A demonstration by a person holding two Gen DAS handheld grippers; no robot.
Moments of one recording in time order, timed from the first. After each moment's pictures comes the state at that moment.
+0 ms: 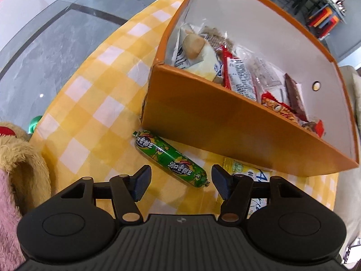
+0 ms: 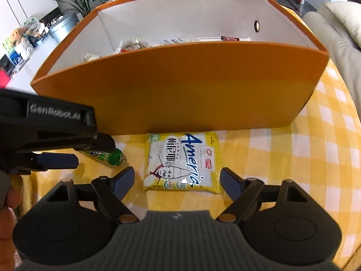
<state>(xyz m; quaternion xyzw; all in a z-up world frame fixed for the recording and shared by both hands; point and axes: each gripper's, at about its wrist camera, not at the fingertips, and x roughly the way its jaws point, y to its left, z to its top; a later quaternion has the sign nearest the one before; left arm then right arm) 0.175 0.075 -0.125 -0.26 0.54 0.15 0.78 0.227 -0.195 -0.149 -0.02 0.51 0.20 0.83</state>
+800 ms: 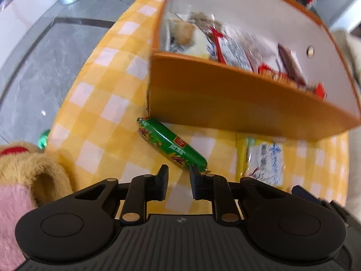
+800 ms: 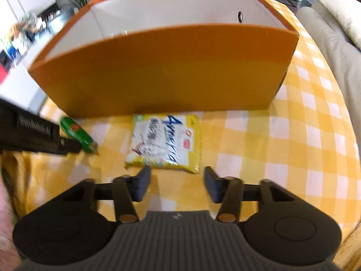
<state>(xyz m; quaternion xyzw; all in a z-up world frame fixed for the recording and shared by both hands) 0.164 0.077 -0.117 -0.20 0.57 0.10 0.79 0.222 -0.218 -0.151 -0.01 0.52 0.20 0.83</state>
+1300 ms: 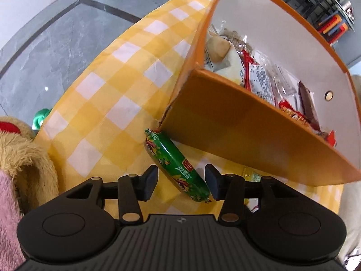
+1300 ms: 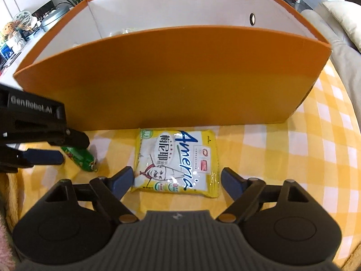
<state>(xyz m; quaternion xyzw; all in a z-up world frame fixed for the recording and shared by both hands) 0.177 0.091 -0.136 -0.27 0.54 0.17 0.78 0.243 -0.190 -0.167 -0.03 0.52 0.18 0.83</state>
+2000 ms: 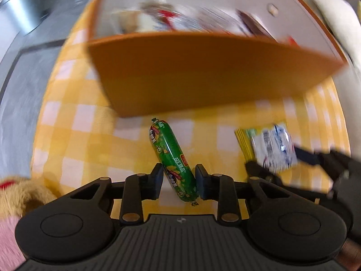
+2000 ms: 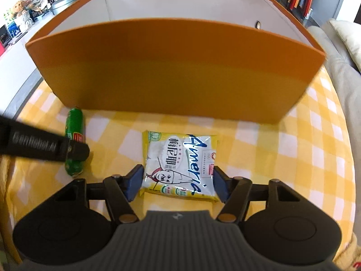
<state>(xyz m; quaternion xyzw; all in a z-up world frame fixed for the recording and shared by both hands) 0.169 0.044 -0.131 -0.07 0.60 -0.01 0.79 0.218 -0.187 -0.156 -0.10 0.51 0.20 0.83</state>
